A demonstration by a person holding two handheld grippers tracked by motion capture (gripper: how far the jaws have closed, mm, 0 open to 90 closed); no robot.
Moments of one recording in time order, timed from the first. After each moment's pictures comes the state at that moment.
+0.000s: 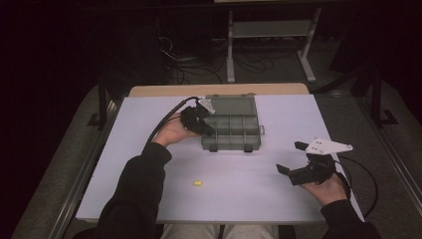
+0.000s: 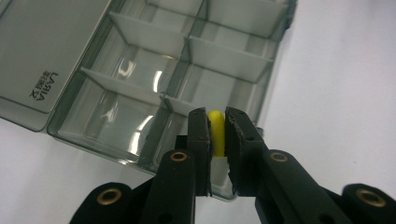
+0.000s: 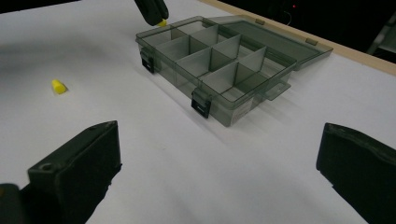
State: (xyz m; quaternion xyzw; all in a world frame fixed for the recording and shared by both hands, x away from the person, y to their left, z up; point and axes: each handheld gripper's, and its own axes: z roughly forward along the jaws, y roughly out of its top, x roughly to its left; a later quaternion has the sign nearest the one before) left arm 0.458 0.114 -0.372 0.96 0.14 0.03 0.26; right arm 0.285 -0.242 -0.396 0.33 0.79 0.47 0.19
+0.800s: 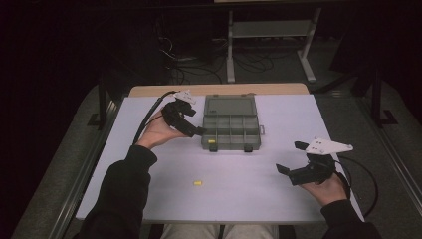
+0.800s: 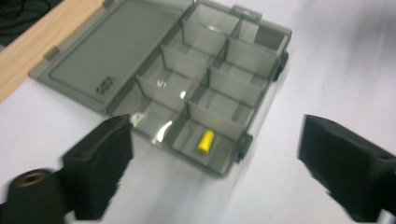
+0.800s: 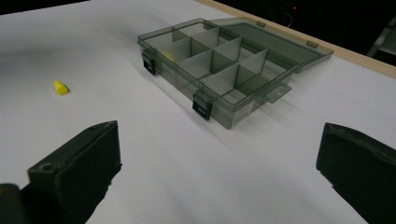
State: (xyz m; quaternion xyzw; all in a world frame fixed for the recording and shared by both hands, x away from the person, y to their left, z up) left arm 0.429 0.160 -0.331 0.91 0.21 0.07 0.34; right arm 0.284 -0.242 -0.394 0.33 0.79 0.48 0.19
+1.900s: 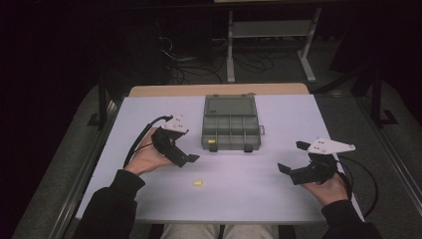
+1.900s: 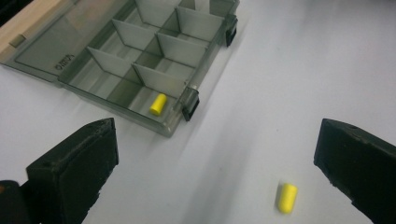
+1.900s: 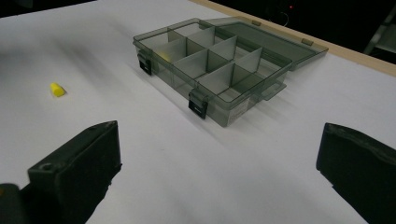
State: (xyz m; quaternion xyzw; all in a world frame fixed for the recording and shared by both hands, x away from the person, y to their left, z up) left arm 0.358 0.180 -0.353 0.91 0.16 0.09 0.36; right arm 0.284 -0.246 -0.395 0.34 0.79 0.48 0.19
